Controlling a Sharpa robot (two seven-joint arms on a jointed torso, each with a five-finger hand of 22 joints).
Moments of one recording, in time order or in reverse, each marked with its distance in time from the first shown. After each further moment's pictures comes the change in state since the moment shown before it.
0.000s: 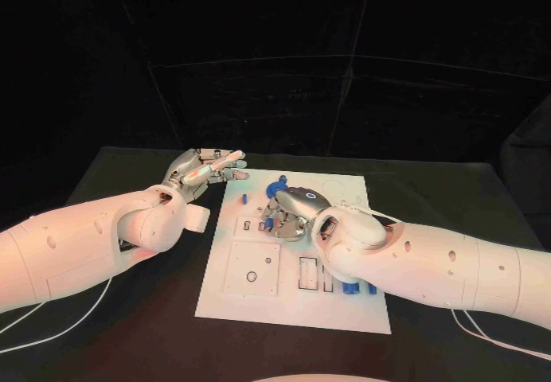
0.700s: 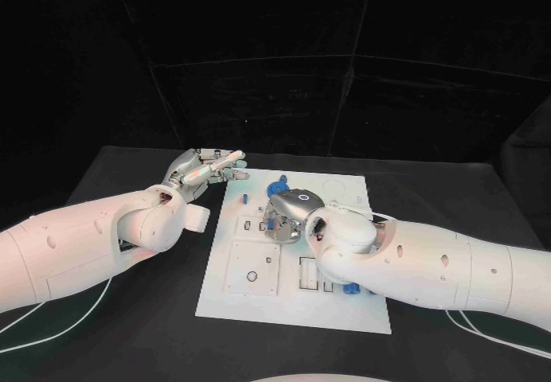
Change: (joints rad) left arm 0.000 0.000 0.000 0.000 0.000 0.002 -0.002; left_hand 0.000 0.000 0.000 0.000 0.000 0.000 0.000 0.000 0.000 0.000 0.000 -0.001 0.000 0.000 0.000 -0.004 0.000 0.000 0.000 0.000 -0.001 0.000; right arm 0.005 0.031 0.003 0.009 -0.111 0.105 -0.140; right_hand 0.000 0.000 0.000 0.000 0.000 0.000 0.000 -0.002 0.000 0.000 0.000 0.000 0.000 0.000 0.000 0.000 0.000 0.000 0.000 0.000 0.000 0.000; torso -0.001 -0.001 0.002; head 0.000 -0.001
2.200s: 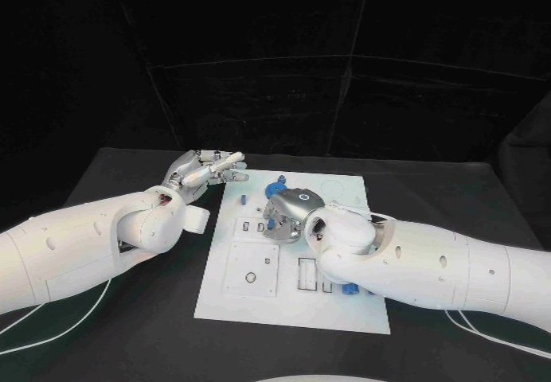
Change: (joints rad) left arm 0.000 0.000 -0.001 -0.001 0.000 0.001 -0.005; left_hand 0.000 0.000 -0.003 -0.003 0.000 0.000 0.000 0.000 0.000 0.000 0.000 -0.003 0.000 0.000 0.000 -0.003 0.000 0.000 0.000 0.000 -0.003 -0.001; right arm 0.000 0.001 -0.001 -0.006 -0.022 -0.014 -0.021; right_hand -0.025 -0.084 -0.117 0.084 -0.014 -0.141 0.026 -0.009 -0.005 -0.057 0.018 -0.084 -0.091 0.000 0.015 0.004 0.001 0.000 0.003 0.011 0.000 0.000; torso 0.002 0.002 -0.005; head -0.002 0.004
